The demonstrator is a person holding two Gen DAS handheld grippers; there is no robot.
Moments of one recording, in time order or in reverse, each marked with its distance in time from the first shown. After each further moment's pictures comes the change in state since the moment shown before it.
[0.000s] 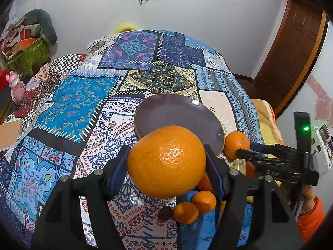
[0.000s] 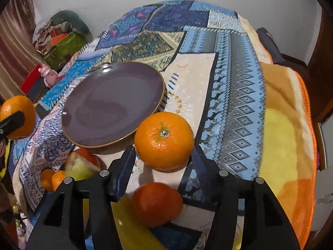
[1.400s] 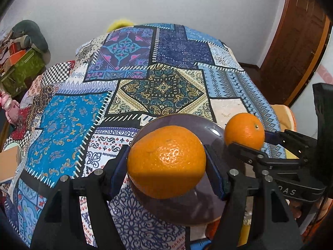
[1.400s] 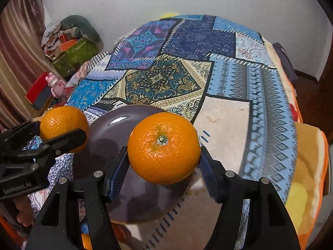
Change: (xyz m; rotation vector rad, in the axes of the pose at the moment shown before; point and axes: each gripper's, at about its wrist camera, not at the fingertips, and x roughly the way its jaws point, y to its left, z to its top) left arm 0.088 -0.005 0.070 0.081 0.072 0.042; right arm 0.023 0.031 0.079 -0.051 -0.063 0.061
